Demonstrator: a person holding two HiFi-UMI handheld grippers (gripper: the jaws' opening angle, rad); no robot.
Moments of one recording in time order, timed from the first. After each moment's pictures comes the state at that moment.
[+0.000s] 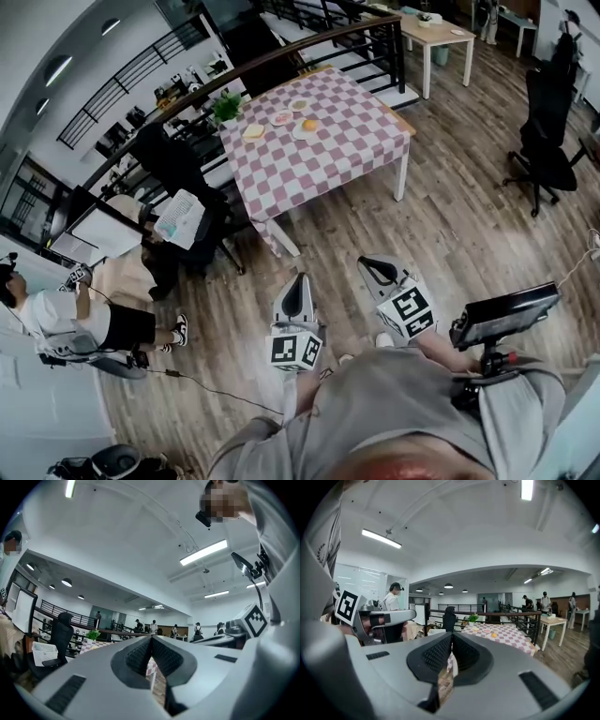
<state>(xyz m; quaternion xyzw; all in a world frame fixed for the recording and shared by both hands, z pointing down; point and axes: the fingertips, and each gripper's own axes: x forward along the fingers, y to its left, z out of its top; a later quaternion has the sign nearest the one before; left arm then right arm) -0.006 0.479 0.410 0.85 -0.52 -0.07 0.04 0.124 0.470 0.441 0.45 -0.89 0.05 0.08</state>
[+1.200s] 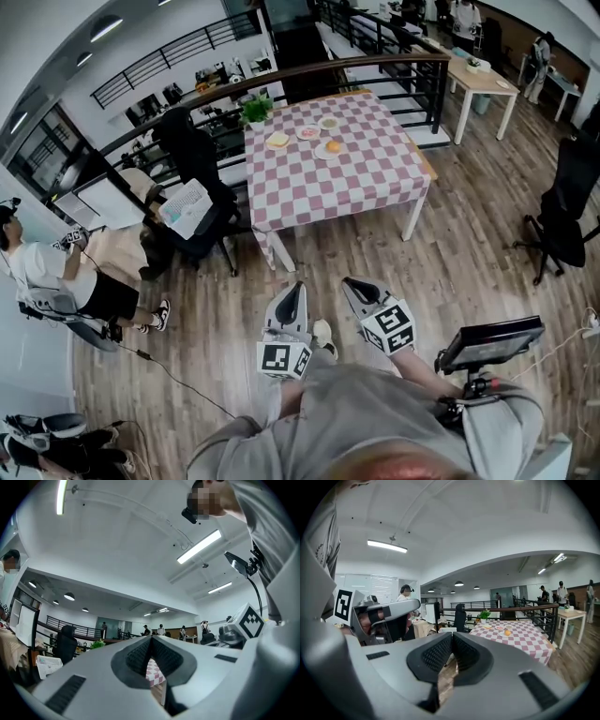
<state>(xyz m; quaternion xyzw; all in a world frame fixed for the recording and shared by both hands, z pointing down) 0.033 0.436 0.407 0.83 -0.56 -0.07 -0.02 0.129 0.409 0.473 0.36 -0.93 0.08 0.08</state>
